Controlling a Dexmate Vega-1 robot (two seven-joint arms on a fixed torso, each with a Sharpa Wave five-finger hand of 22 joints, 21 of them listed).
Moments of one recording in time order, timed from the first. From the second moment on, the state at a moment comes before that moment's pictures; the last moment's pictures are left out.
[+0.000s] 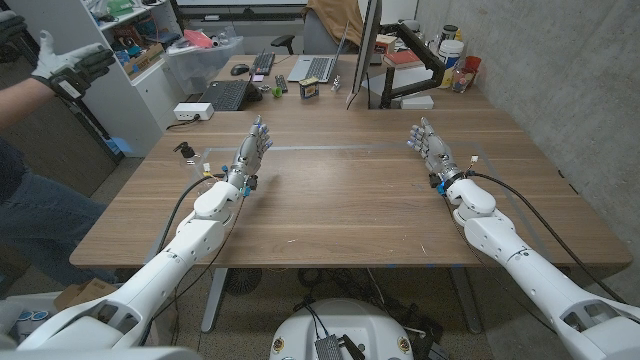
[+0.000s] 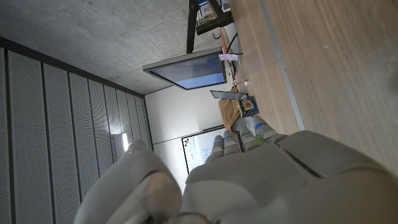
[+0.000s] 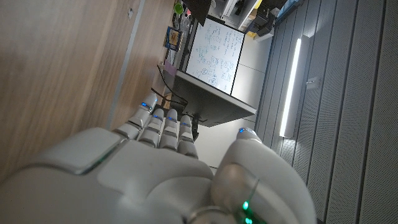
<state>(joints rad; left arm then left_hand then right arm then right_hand) 0.85 0.50 0.35 -1.31 -0.63 -0.28 -0.03 0.30 -0.07 0.15 0.14 0.31 -0.10 0.03 0.22 0.18 -0.11 -0.02 0.21 0.19 -0.11 0.01 0.19 0.21 -0.17 -0.03 0.50 0.17 -0.86 -0.46 -0.29 -1.31 0.59 0.26 0.06 0.35 0.04 0.14 0.10 0.19 0.16 0.07 0.20 0.18 0.15 0.09 0.24 0.24 0.10 0.04 0.20 0.19 0.04 -0.03 0.66 0.17</state>
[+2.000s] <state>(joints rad) 0.89 0.46 0.28 -1.40 -0.52 -0.19 -0.07 0.33 -0.04 0.16 0.13 0.32 -0.08 0.02 0.22 0.19 -0.10 -0.02 0.21 0.19 -0.10 0.03 0.20 0.20 -0.17 -0.01 0.47 0.17 -0.88 -0.13 0.08 -1.31 0.23 0.14 0.29 0.35 0.05 0.14 0.10 0.19 0.18 0.05 0.20 0.18 0.18 0.08 0.24 0.21 0.11 0.04 0.20 0.19 0.04 -0.03 0.63 0.17</state>
